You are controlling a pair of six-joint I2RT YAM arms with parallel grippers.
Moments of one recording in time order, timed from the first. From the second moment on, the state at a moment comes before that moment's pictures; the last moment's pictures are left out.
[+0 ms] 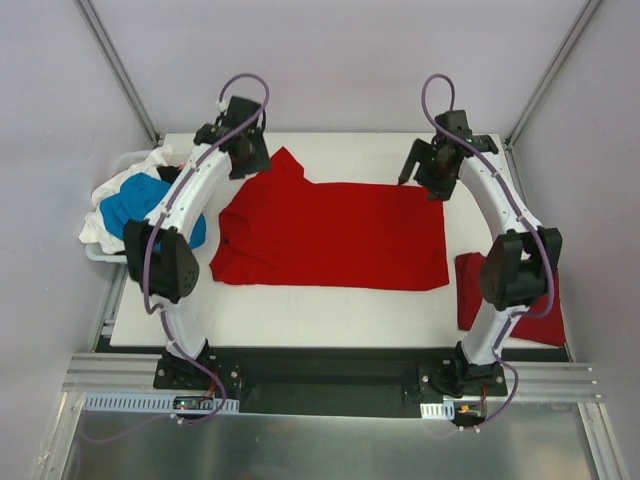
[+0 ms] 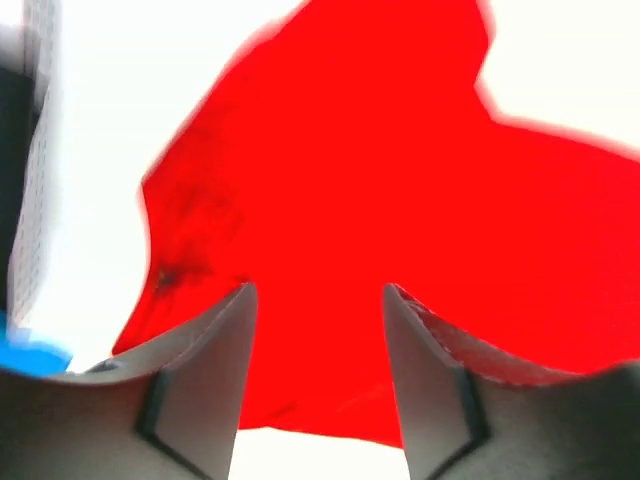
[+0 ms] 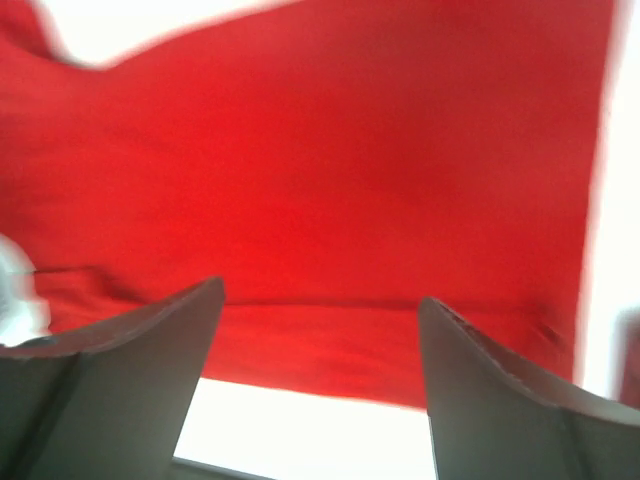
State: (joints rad) left arm -0.30 1.79 1.71 -0.89 -0.22 -0.51; right arm 0.18 1.79 1.66 -0.93 -0.03 0.54
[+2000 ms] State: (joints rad) left arm -0.04 2.56 2.38 -0.83 0.43 -0.73; right arm -0.06 2.04 1.65 -0.73 -0.52 0.58
